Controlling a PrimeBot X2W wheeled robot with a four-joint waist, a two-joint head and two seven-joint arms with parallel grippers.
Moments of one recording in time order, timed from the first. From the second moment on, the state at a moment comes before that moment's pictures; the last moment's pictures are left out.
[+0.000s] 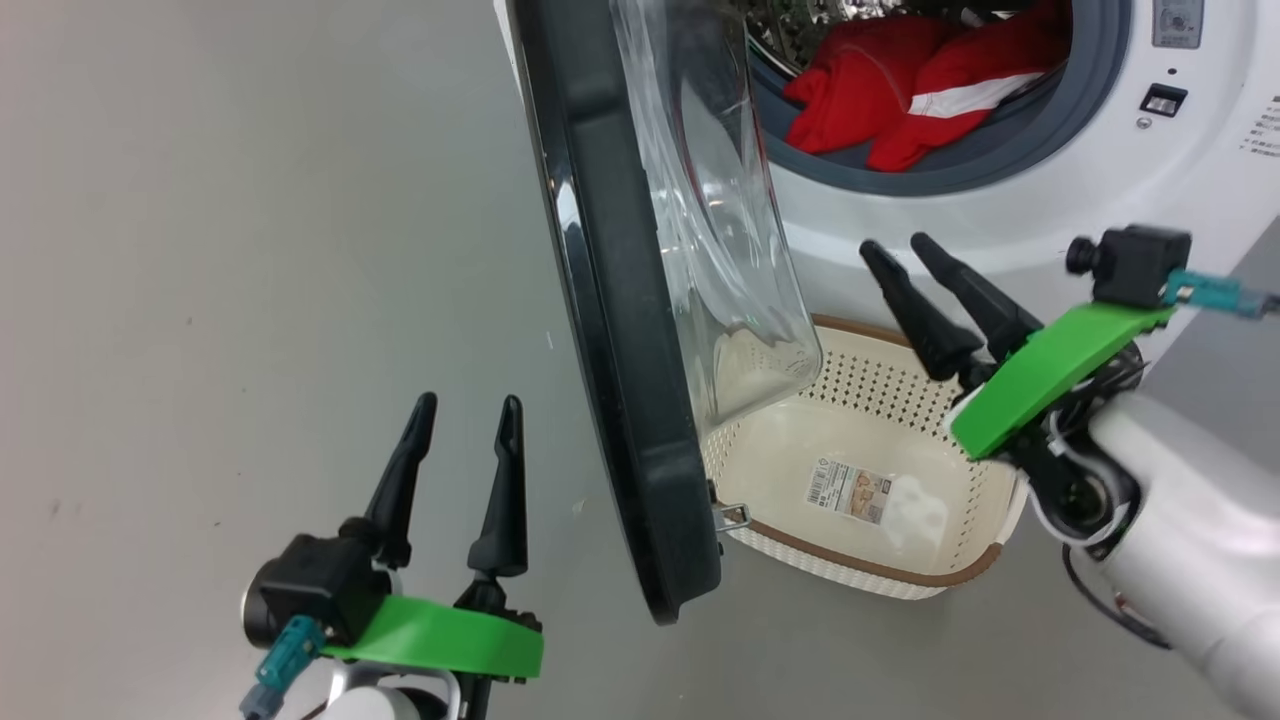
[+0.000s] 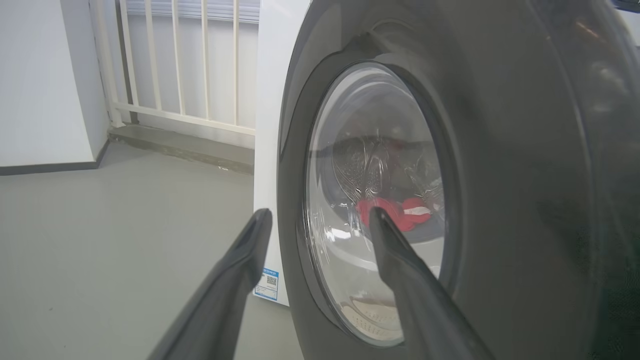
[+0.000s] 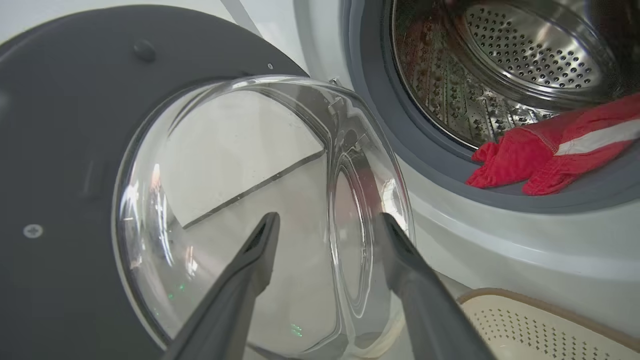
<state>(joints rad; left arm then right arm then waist) -0.24 0.03 -0.29 0.11 -0.36 0.10 -0.26 -0.81 -0.48 0.92 0.48 1.45 0.13 -0.25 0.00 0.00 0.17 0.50</state>
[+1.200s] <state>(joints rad) -0.19 0.03 -0.25 0.08 -0.34 0.10 -0.26 -0.08 -0.06 0.06 0.11 0.24 0.13 -0.26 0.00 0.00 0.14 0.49</state>
